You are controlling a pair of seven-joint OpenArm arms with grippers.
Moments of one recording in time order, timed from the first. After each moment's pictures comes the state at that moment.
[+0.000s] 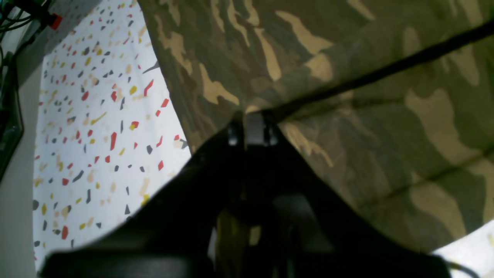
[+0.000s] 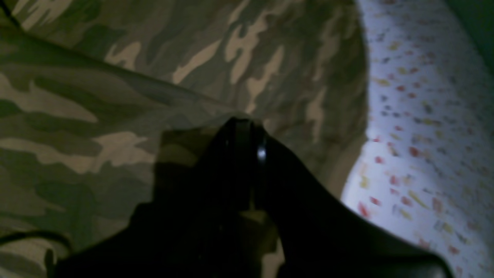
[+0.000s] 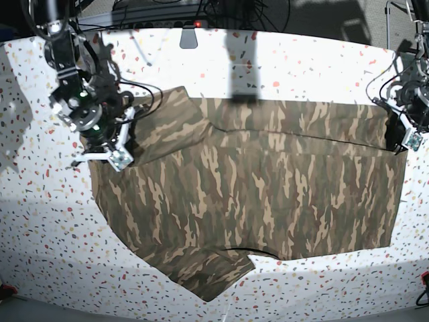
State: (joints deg) left arm 7.8 -26.0 -21.0 70.5 17.4 -35.3 -11.2; right arm -4.9 24.5 -5.0 88.0 -10.3 24.3 -13.3
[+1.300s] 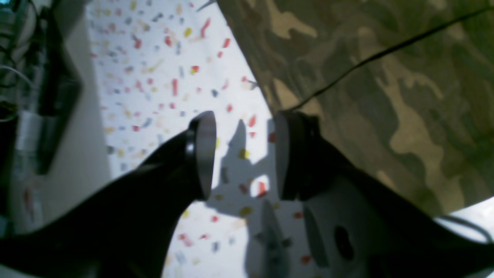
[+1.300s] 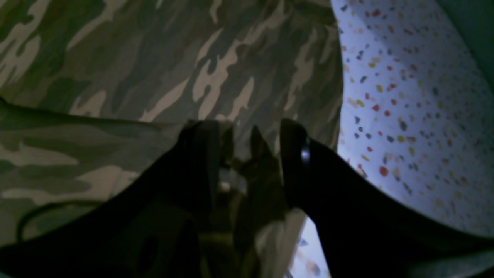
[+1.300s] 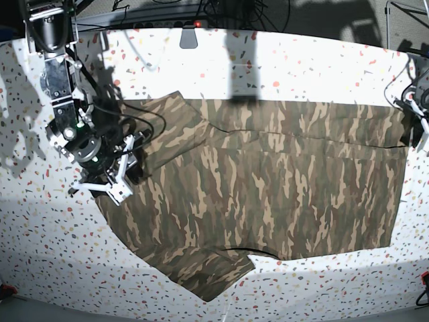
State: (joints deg) left arm 10.8 -32.8 -21.1 77.4 14.3 -32.3 4.4; right arm 3.0 25.4 -6.7 92.1 -4.0 24.6 -29.1
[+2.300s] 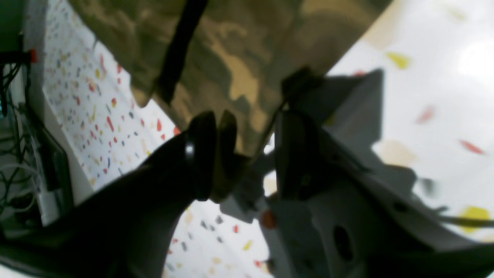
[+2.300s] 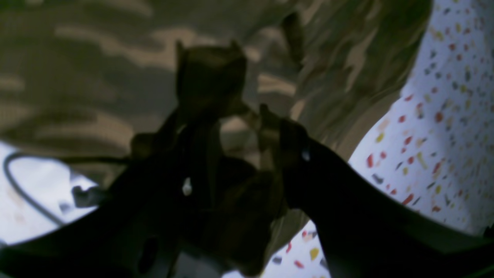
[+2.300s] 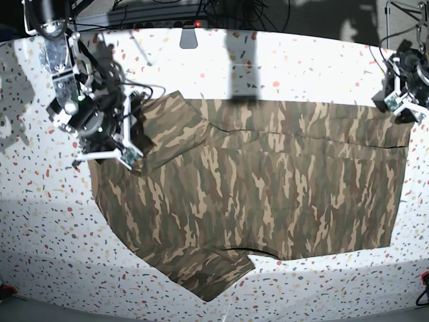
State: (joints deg) left arm 19.8 -33.1 -12.2 80.3 33.5 -31.9 -5.2; right arm -5.6 27.7 -6.7 100.7 -3.9 32.3 -45.0
